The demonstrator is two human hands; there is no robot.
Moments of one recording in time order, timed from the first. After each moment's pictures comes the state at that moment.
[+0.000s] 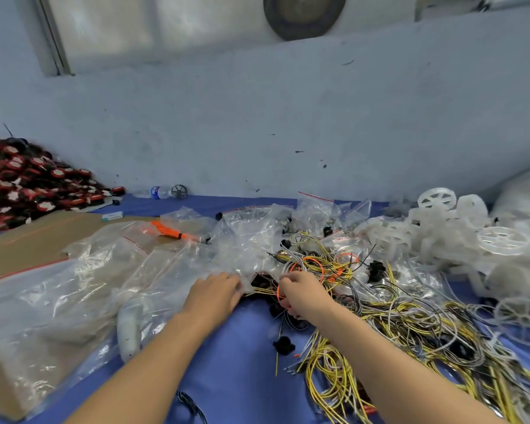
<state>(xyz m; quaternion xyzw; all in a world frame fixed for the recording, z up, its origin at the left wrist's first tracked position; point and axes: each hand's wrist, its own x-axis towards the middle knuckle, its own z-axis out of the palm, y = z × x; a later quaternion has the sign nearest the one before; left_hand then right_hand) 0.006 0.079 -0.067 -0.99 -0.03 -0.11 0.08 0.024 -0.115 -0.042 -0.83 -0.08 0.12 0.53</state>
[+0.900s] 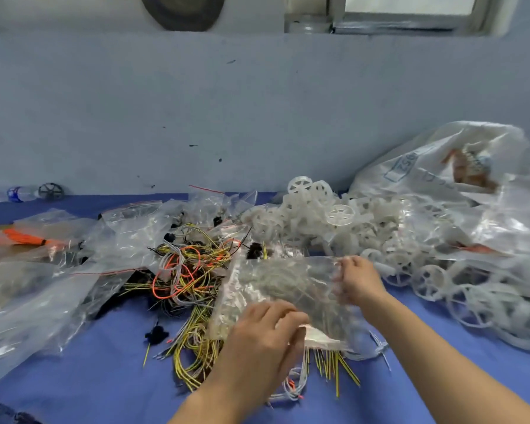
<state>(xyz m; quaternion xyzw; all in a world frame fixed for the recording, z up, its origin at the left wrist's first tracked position) -0.092 -0.189 -0.075 -0.84 0.37 -0.33 -0.21 -0.010 -0.394 -0.039 -0.78 0.20 -0.08 0.58</state>
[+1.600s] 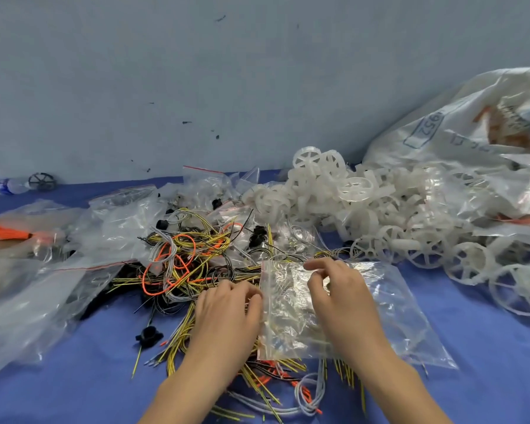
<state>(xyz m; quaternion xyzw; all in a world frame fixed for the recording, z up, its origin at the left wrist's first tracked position) -0.038 -0.164 -0.089 -0.97 0.06 -0.11 -0.23 -0.043 -0.341 -0.084 -0.89 0.00 -0.22 0.40</state>
